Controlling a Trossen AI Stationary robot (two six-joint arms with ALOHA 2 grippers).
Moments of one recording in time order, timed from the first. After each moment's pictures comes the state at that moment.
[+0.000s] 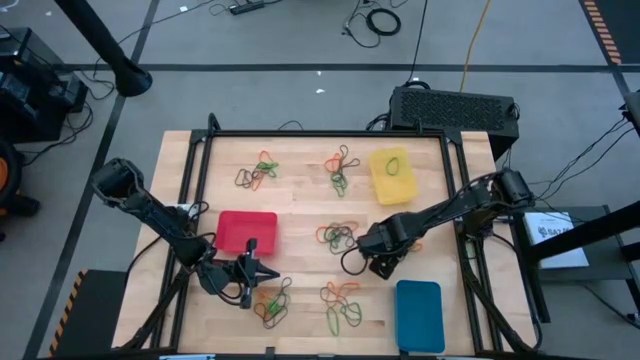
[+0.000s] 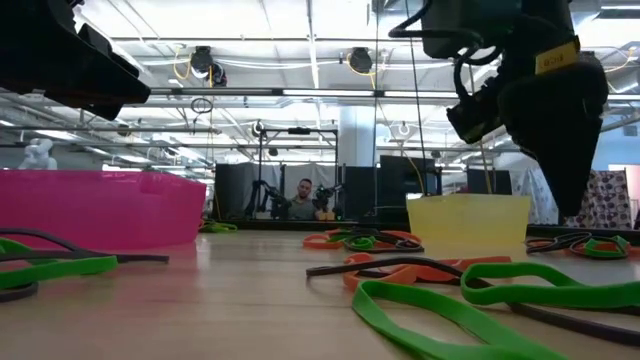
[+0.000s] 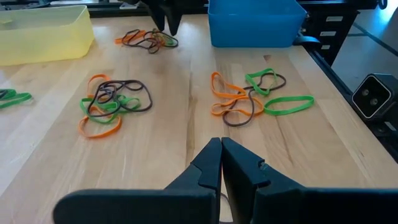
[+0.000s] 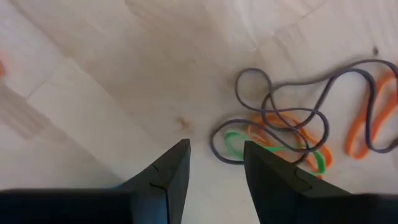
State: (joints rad) left arm -0.75 1.39 0.45 0.46 -0.64 -0.33; right arm 0.26 1.70 1.08 -1.02 -0.08 0.93
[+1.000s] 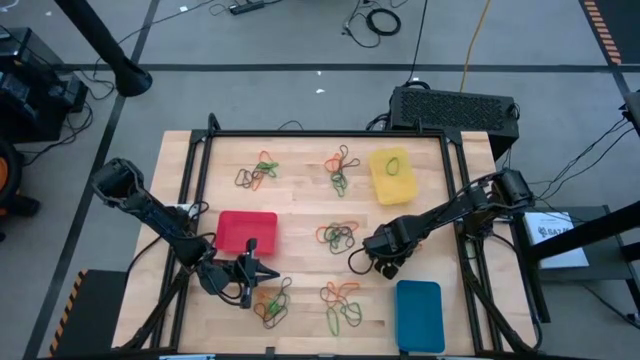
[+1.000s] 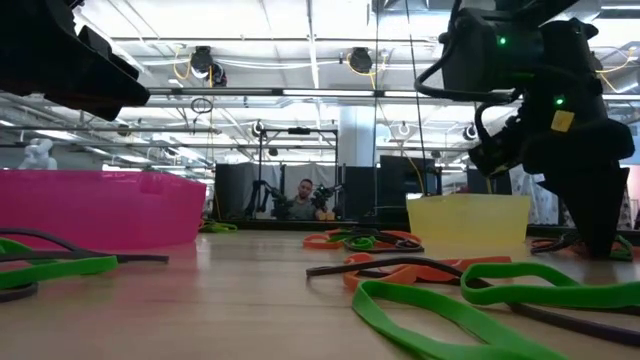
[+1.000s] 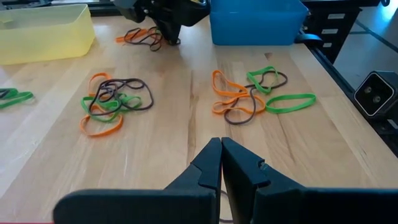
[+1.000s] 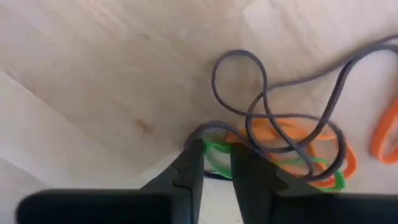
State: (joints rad) left arm -0.75 1.39 0.45 0.45 -0.64 -0.33; right arm 0.26 1.70 0.92 -0.88 -0.11 0.98
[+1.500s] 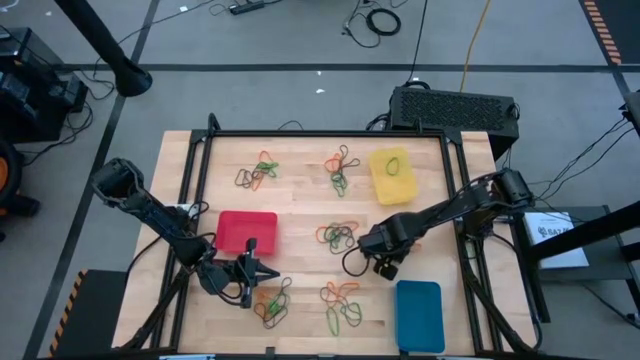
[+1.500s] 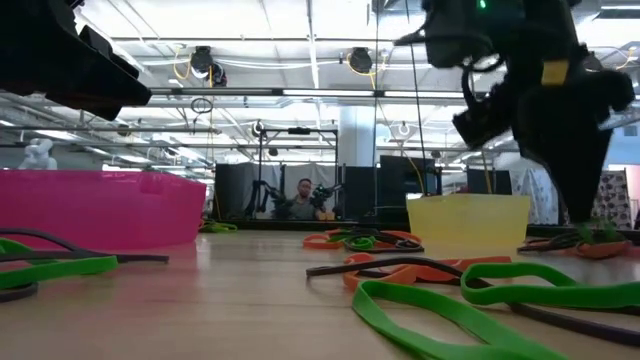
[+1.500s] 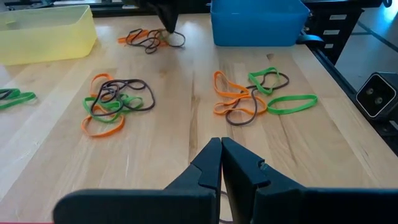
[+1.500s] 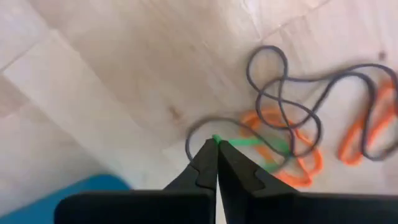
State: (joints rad) left arm -0.75 1.39 0.45 0.45 -0.65 -0.33; right arm 0.26 1.70 1.07 -1.05 -0.10 0.83
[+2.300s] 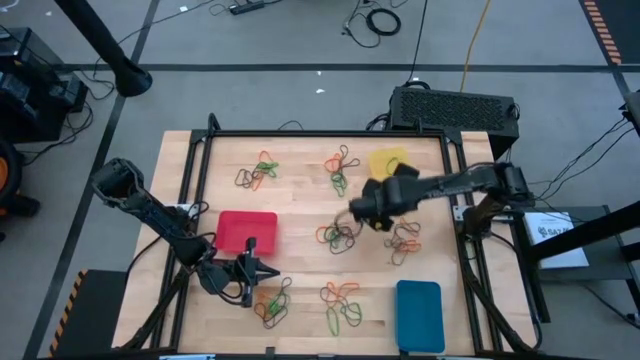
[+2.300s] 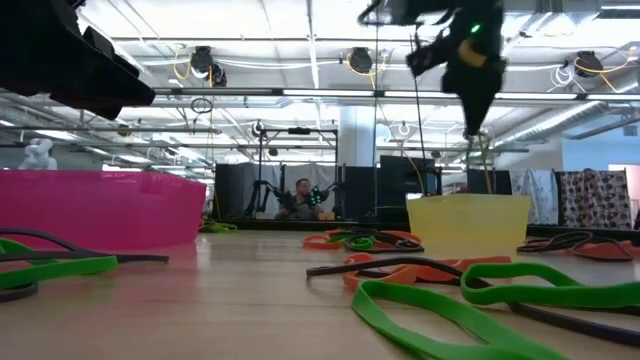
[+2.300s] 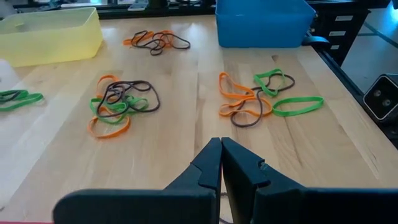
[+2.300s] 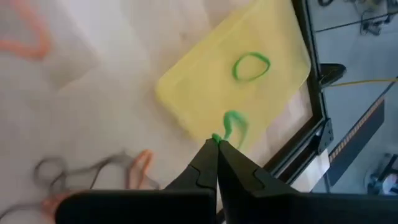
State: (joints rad) left arm -0.75 1.39 0.45 0.45 -0.66 -0.32; right arm 0.03 1.69 1.42 -1.48 0.51 0.61
